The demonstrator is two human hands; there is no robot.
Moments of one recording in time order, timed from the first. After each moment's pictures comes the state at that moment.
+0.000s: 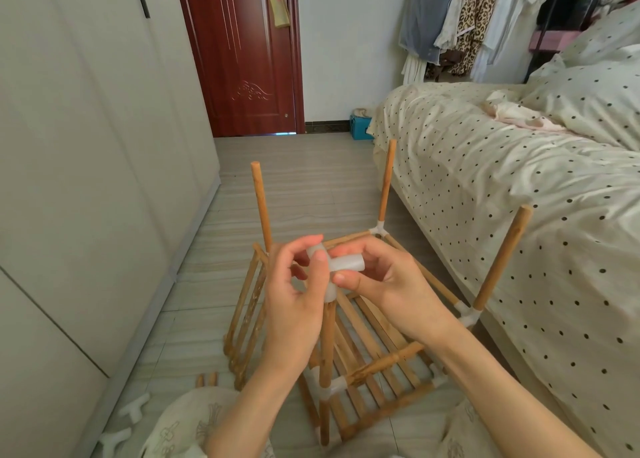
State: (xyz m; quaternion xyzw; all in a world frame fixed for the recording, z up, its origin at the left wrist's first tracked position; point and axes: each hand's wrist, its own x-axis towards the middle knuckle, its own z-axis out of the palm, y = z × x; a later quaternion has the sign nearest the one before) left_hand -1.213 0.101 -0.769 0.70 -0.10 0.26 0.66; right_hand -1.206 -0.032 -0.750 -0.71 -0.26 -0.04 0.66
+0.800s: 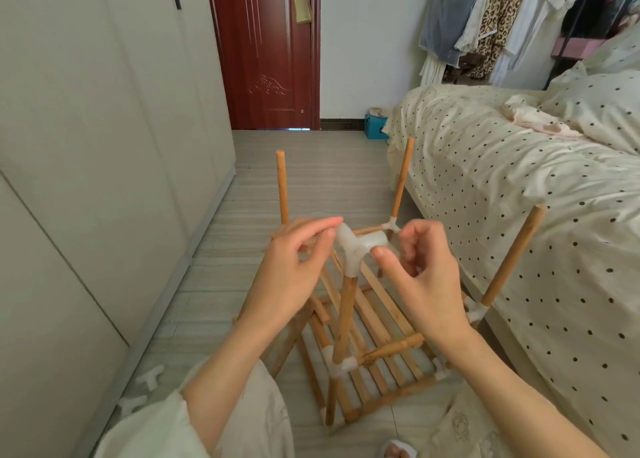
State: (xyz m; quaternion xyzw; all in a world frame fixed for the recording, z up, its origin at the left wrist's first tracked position) left_hand -1.213 0.140 -0.752 0.79 -0.17 0.21 0.55; right_hand -1.237 -0.026 -0.755 -0.79 -0.13 -0.28 0.53
